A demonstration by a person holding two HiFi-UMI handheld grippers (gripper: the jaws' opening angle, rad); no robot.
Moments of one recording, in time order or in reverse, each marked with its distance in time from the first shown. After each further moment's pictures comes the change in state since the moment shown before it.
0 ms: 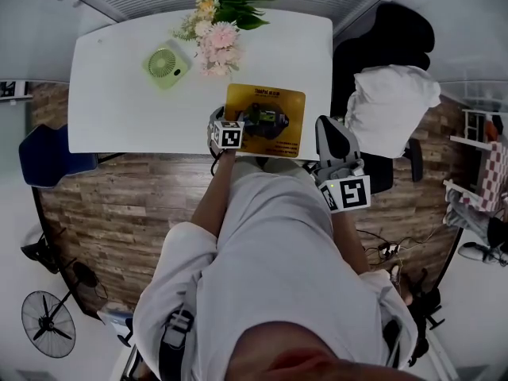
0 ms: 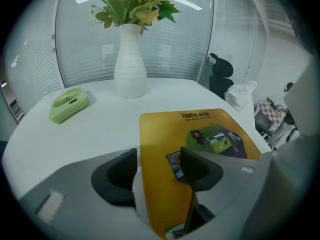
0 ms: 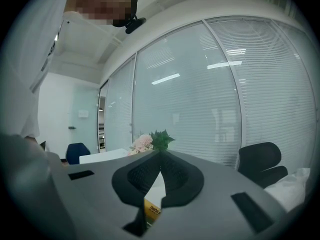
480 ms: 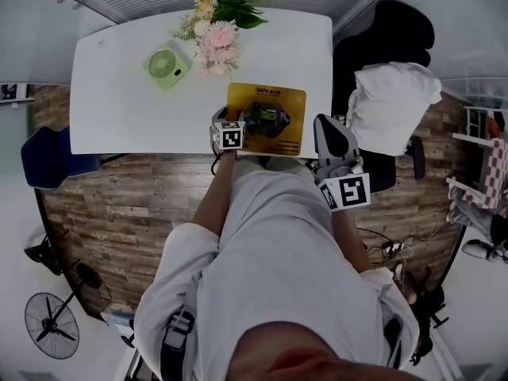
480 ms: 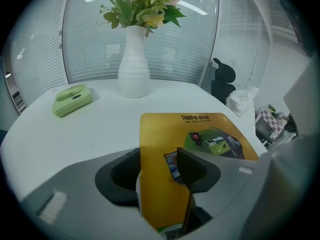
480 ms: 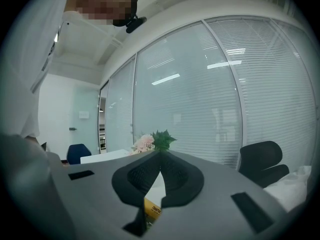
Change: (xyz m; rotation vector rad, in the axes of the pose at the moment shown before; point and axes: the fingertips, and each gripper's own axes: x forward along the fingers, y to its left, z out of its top) left arm -0.002 -0.002 -0.001 -0.057 -0.033 0.002; right arm -0.001 0.006 -0.001 0.007 -0.006 0.009
